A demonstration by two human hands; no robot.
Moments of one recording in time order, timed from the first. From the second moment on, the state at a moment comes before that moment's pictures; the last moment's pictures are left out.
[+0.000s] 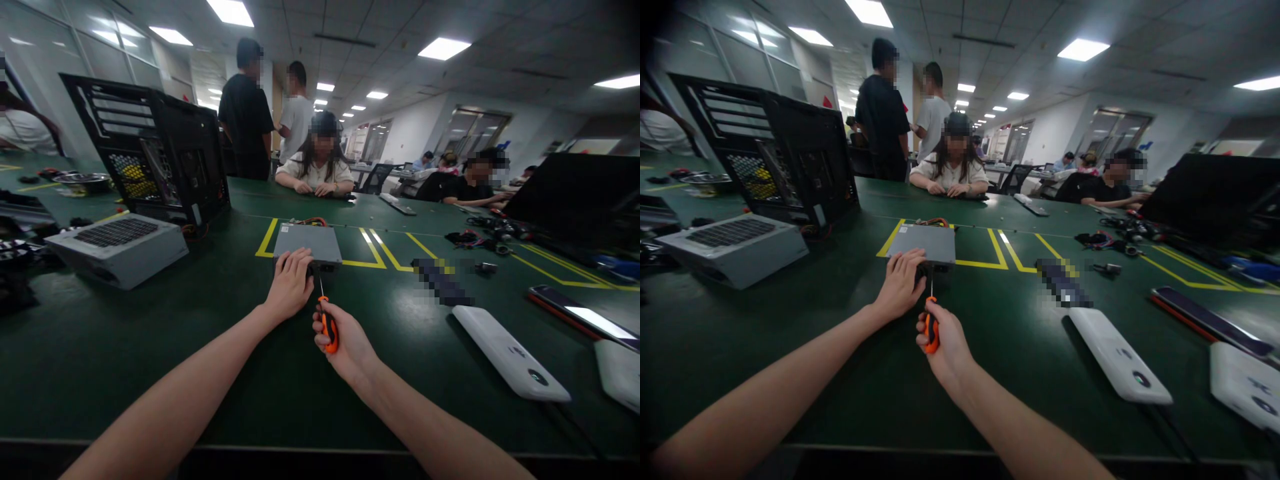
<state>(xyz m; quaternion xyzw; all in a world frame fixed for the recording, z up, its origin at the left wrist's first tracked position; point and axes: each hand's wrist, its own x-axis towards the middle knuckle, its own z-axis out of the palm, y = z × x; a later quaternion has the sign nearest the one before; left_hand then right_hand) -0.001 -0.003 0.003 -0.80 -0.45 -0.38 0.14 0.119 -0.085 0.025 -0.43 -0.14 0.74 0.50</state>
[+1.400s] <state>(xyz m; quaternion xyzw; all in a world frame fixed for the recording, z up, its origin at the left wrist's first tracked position) -0.002 -0.003 0.002 -0.80 -0.45 -0.38 0.13 0.119 -0.084 0.029 -0.42 -0.14 0.76 0.48</state>
